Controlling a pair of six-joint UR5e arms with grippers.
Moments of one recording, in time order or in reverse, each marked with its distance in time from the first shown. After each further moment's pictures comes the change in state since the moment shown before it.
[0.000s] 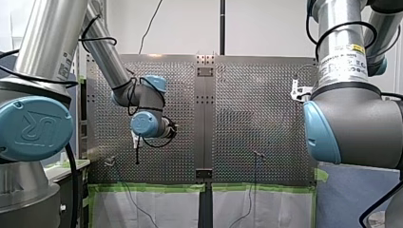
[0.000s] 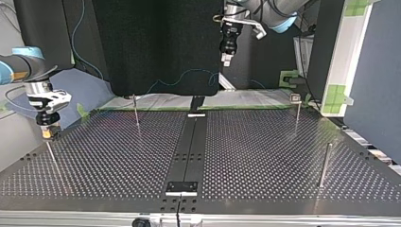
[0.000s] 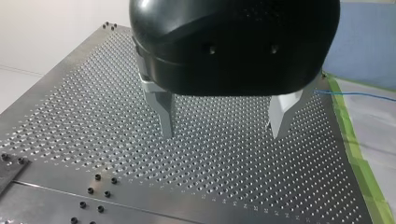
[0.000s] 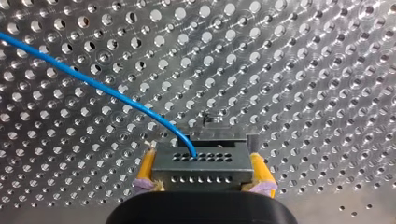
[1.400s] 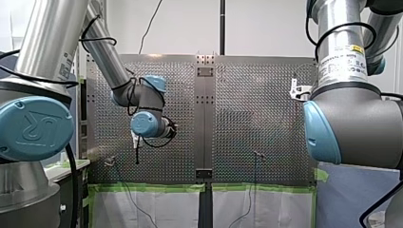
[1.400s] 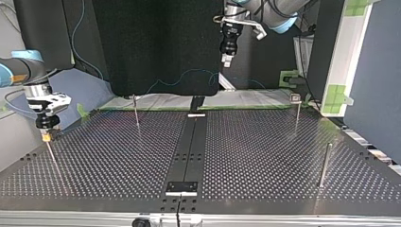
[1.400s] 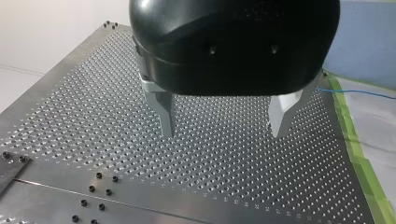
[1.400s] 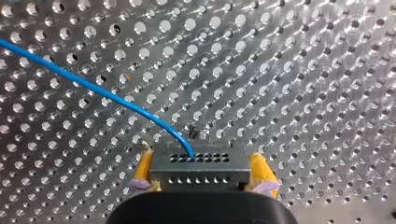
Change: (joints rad) left arm 0.008 0.000 0.000 0.002 0.005 0.000; right arm 0.006 0.010 -0.029 -0.007 -0.018 0.002
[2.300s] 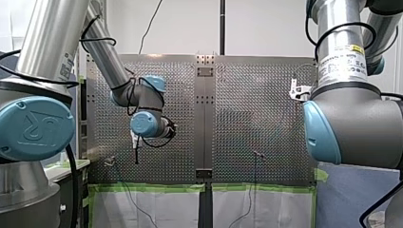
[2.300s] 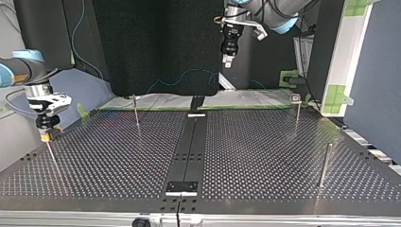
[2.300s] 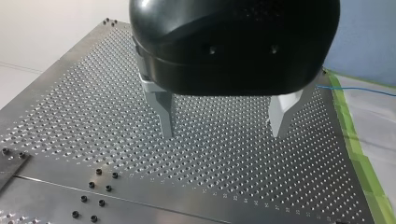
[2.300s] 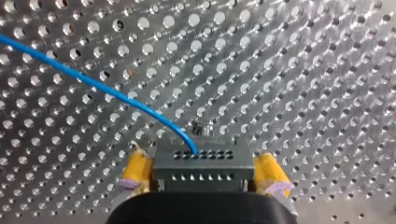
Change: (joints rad) left arm 0.009 0.000 0.000 -0.003 0.003 0.001; right arm 0.003 0.001 0.000 0.009 0.020 -0.005
